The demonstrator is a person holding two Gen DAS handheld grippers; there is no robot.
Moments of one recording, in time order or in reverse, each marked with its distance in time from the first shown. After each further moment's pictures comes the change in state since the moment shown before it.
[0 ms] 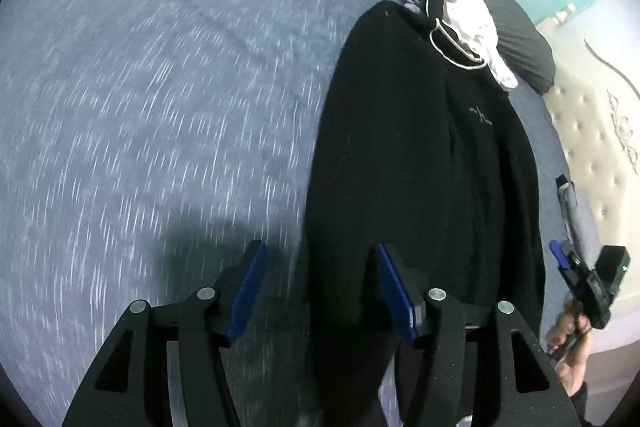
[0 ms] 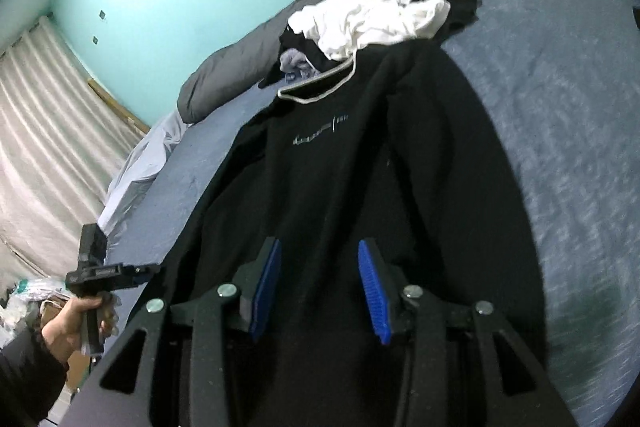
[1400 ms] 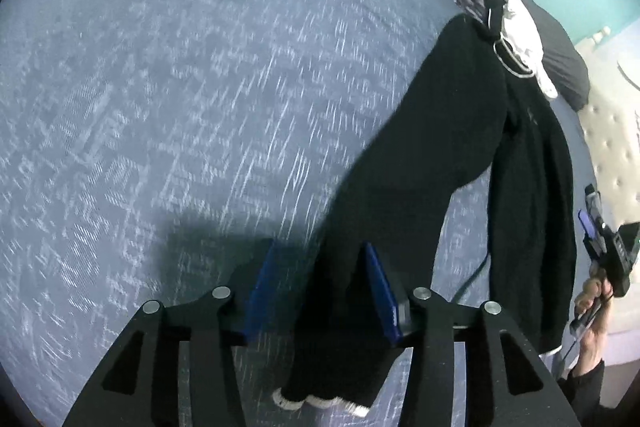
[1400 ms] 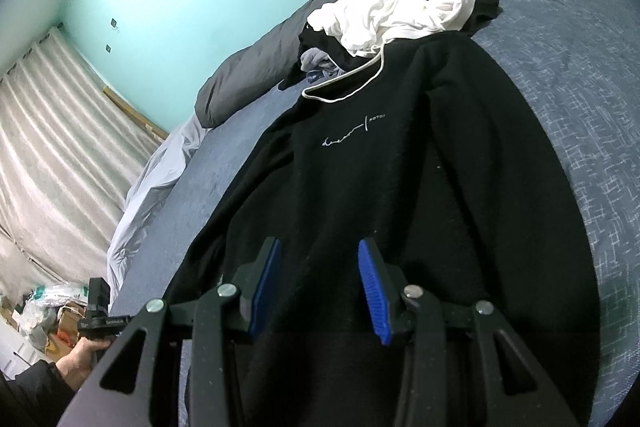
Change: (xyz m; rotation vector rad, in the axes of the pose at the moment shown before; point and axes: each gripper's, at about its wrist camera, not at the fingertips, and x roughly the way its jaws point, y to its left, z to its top) left arm -0.044 0.088 -0.061 -0.106 -0.001 0.111; right arm 0.017 0.015 0.003 0.005 -0.034 0.079
